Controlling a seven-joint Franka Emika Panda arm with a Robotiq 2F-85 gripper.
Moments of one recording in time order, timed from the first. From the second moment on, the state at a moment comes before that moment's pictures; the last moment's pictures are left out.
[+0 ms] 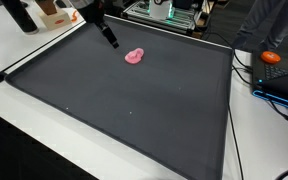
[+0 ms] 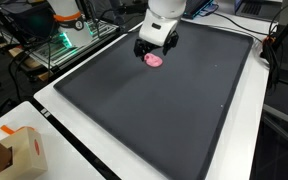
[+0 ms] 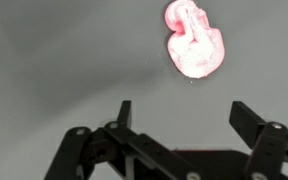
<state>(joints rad) -0.02 0.36 -0.07 -1.96 0.18 2.03 0.38</state>
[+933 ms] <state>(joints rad) -0.09 0.23 -0.10 -2.35 0.70 2.30 0.51</state>
